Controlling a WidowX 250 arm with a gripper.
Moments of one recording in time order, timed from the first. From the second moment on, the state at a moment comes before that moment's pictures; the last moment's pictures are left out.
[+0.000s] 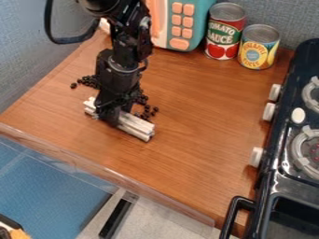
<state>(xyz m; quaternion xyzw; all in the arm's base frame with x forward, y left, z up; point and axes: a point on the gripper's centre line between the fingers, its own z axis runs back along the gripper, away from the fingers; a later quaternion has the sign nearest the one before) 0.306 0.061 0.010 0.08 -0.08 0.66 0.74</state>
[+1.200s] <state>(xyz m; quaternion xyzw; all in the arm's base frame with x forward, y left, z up) 0.347 0.065 0.010 0.07 -0.08 0.70 0.70</state>
